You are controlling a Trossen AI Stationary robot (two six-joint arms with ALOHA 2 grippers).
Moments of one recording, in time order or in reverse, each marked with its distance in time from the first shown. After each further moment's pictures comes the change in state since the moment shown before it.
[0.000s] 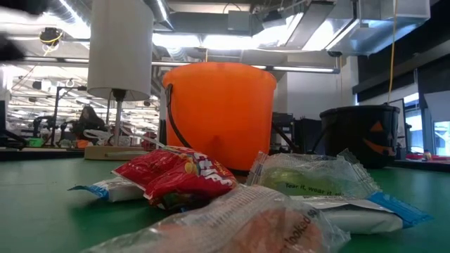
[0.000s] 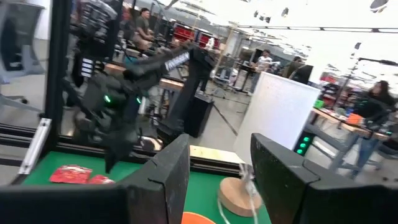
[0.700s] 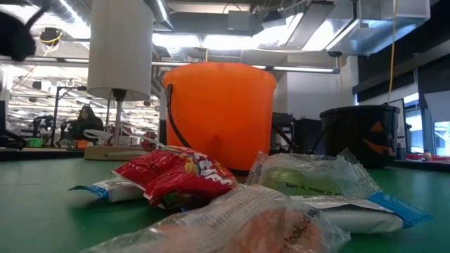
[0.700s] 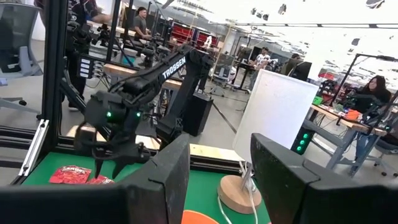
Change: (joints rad) left arm -0.001 -0.003 -0.168 0.155 0.139 -0.150; right arm 0.002 0.000 0.000 -0.006 0.012 0.019
